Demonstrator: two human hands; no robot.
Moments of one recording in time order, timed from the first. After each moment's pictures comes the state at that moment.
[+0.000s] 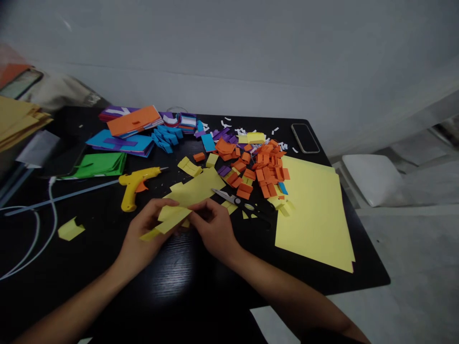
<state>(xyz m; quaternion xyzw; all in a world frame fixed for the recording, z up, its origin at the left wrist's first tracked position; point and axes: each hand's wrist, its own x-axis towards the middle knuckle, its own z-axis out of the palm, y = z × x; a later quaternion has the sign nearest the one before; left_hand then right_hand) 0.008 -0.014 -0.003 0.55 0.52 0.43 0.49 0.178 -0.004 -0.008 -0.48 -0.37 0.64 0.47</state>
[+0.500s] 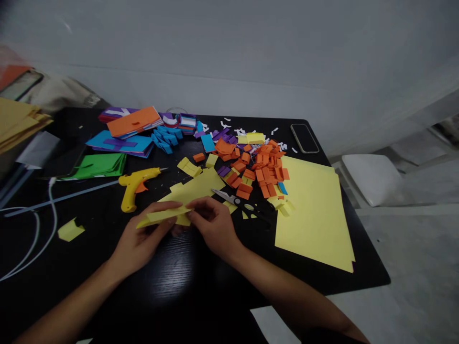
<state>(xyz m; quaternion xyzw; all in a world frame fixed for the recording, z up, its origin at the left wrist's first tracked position) -0.007 -0.011 0.000 0.64 0.45 0.39 0.48 0.183 0.001 -0.010 -0.46 -0.43 0.61 0.47</state>
